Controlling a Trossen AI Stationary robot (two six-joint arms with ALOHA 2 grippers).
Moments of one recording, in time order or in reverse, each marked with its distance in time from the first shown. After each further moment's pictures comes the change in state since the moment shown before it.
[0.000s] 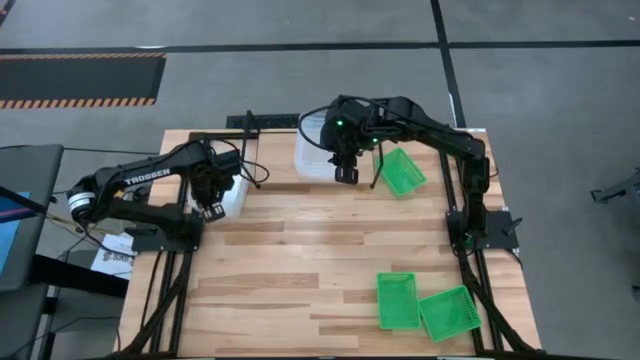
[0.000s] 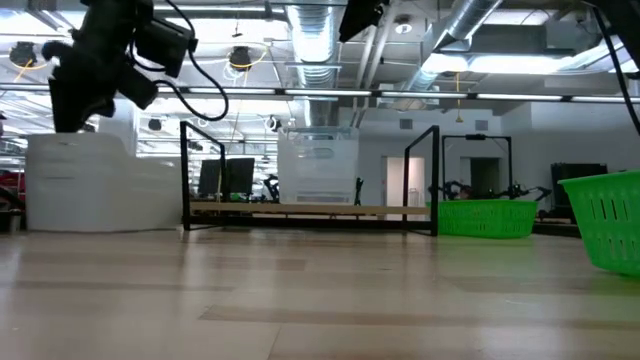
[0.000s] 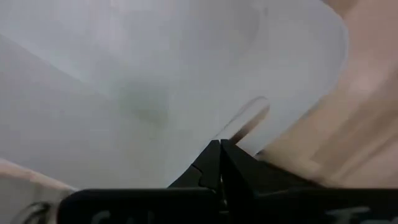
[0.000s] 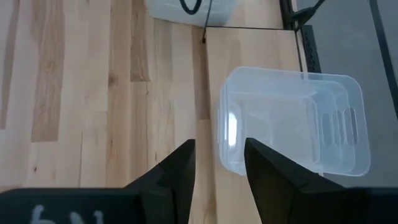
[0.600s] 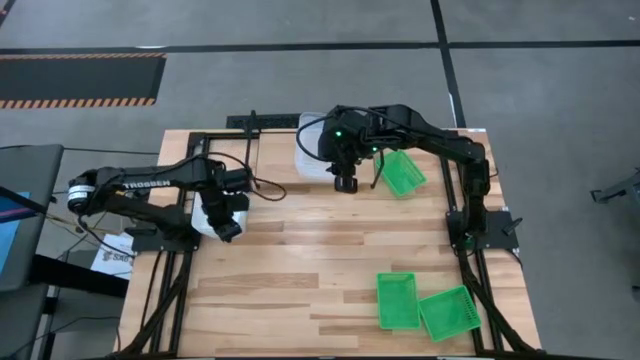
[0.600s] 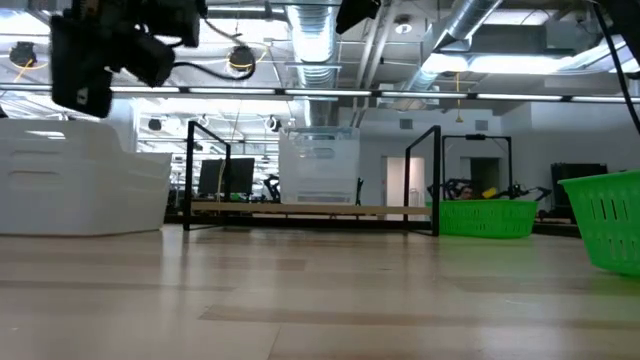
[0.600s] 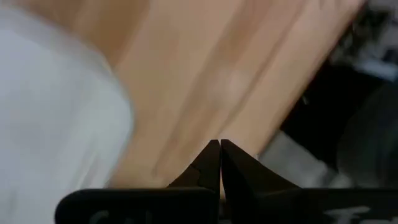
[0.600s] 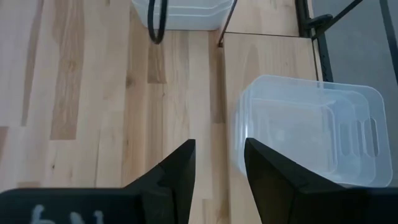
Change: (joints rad) left arm -0.274 0.000 0.000 0.255 0.535 -0.374; right arm 0.056 0.000 0.000 0.000 0.000 0.024
